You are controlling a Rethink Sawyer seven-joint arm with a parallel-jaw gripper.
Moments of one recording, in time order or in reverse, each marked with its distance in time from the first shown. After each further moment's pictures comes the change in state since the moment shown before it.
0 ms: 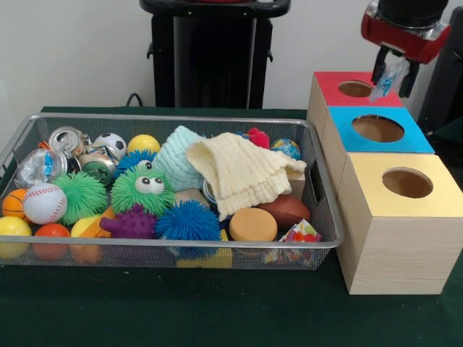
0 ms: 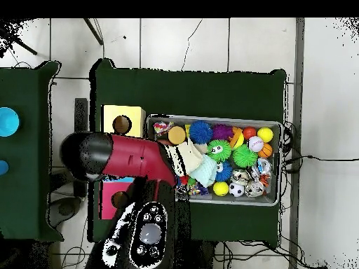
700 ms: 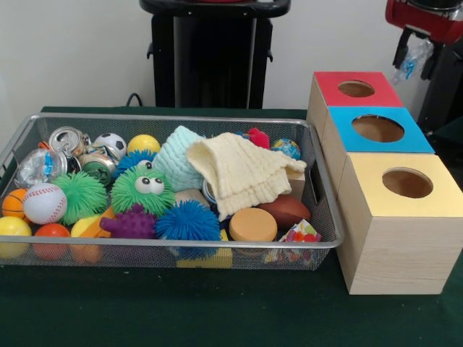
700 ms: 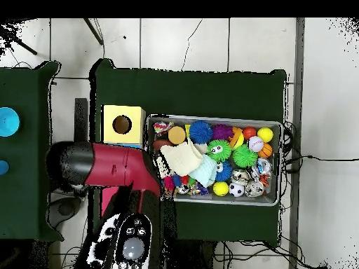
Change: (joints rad) arm 0.037 -0.039 0.005 0.039 0.017 0.007 0.000
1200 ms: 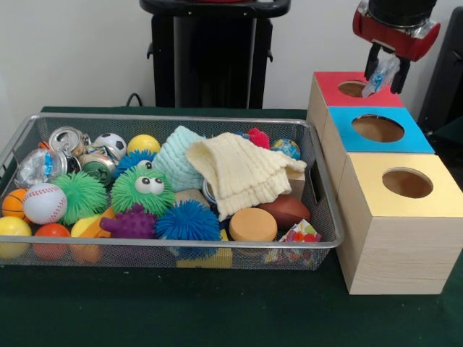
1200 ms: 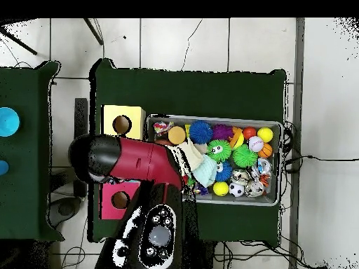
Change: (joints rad) arm -0.069 0.033 0.002 0.000 0.000 0.002 0.000
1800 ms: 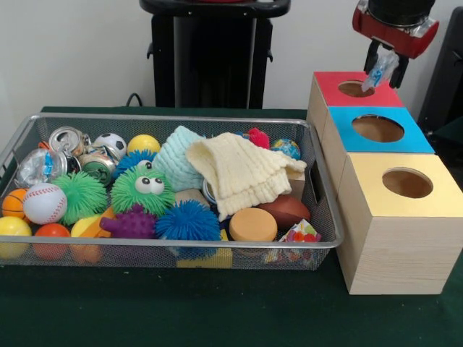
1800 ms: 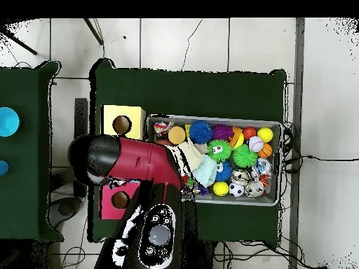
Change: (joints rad) arm 0.000 0.001 0.003 0.000 -0.002 0.053 0.000
